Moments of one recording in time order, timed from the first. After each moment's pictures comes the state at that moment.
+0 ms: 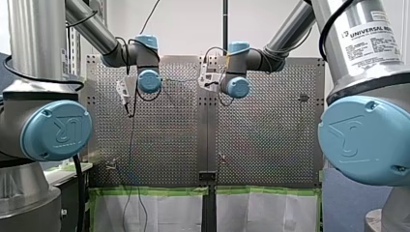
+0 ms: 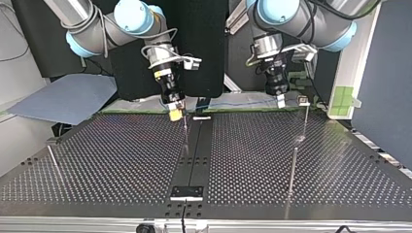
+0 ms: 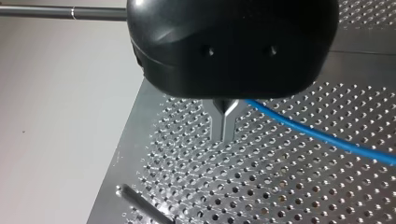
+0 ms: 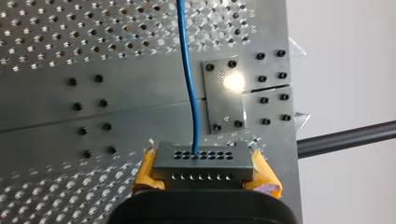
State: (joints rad) left arm -0.39 -1.52 -2.08 -2.53 -2.21 -1.73; right arm 2.28 -1.27 1.72 -0.70 1.60 1.66
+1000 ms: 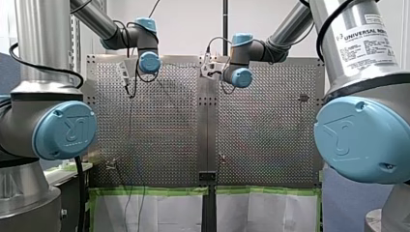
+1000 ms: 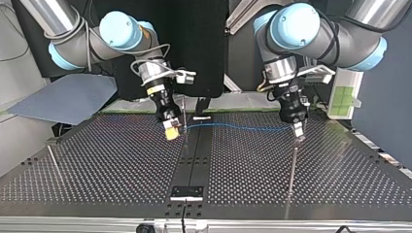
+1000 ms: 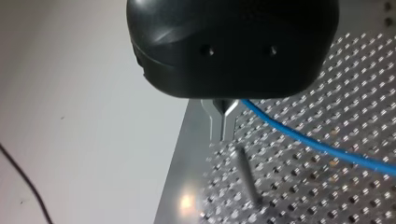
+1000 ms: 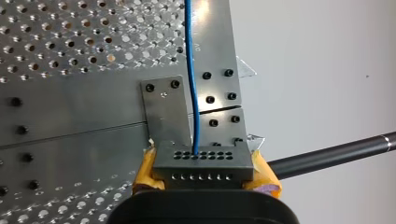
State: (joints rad) left arm -0.30 -1.52 -1.88 -2.66 -2.18 -1.74; right arm 2.23 -1.27 1.60 -0.67 1.48 1.67
